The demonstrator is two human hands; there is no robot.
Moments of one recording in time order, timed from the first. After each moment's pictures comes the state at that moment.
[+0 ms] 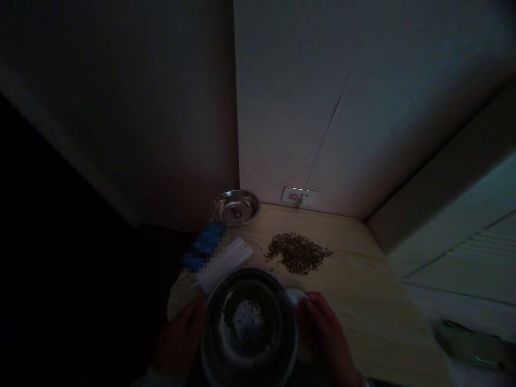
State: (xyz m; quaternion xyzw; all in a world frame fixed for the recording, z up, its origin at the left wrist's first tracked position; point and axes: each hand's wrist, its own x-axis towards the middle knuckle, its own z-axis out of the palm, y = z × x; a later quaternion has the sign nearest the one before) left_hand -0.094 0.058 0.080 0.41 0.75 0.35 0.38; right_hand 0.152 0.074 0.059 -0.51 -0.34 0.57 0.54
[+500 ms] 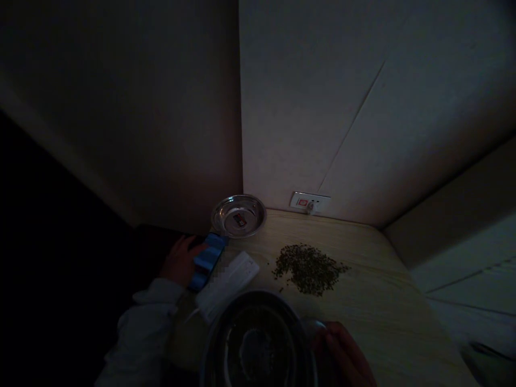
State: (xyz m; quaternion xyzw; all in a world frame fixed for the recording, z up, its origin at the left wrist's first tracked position) left_hand -0.167 0.200 0.069 0.74 0.67 0.09 0.01; right_hand 0.160 0.076 0.062 -0.58 -0.32 0.59 0.46
